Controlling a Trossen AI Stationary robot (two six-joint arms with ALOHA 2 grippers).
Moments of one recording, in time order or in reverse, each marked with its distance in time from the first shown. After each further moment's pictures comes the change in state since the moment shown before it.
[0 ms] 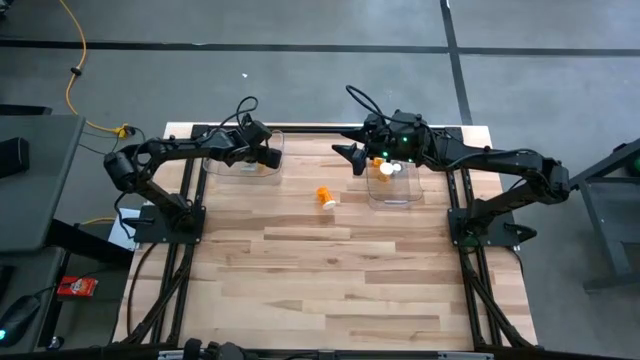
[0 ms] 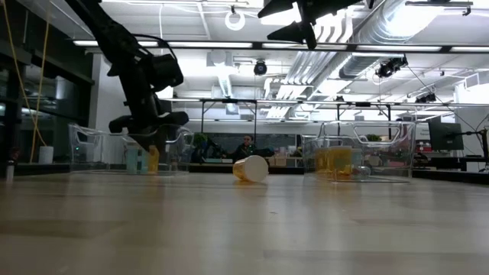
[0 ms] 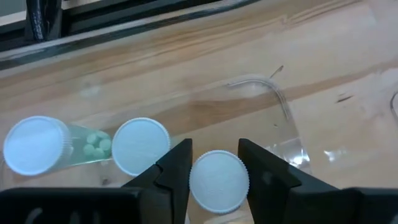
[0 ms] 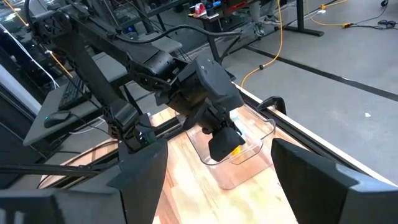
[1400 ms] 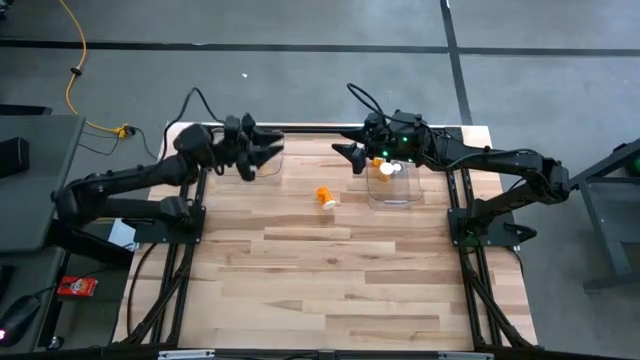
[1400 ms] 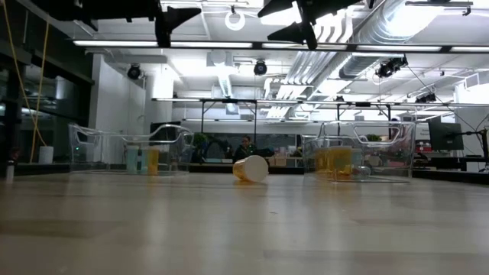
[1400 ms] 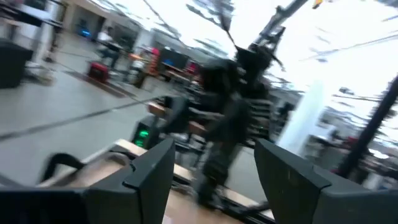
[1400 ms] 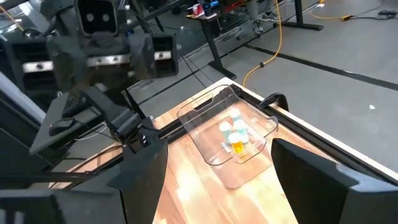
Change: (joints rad) left arm -0.216 -0.567 -0.151 0.855 0.562 0.046; right arm 0.000 0.000 0.000 0.001 0.006 0.053
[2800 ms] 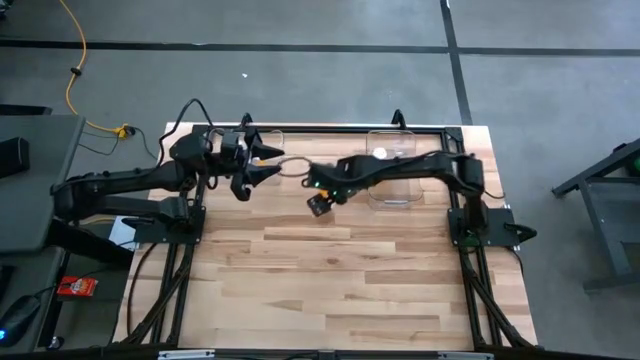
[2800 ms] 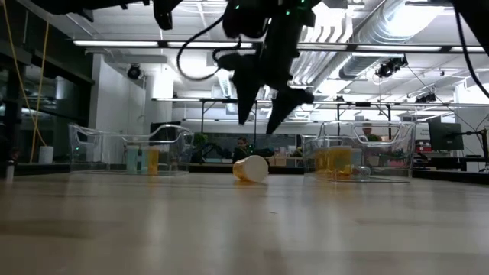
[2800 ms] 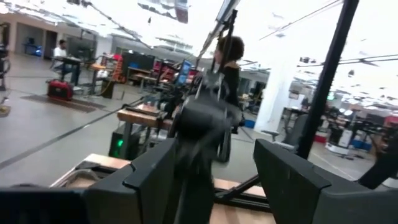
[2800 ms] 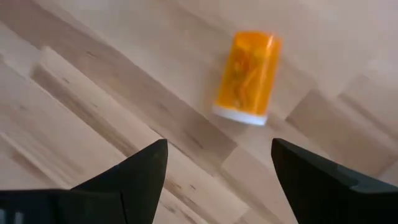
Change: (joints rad) left arm -0.151 -0.033 -0.014 0.015 0.028 0.182; right arm 0.176 0.655 0.534 -0.887 0.002 0.436
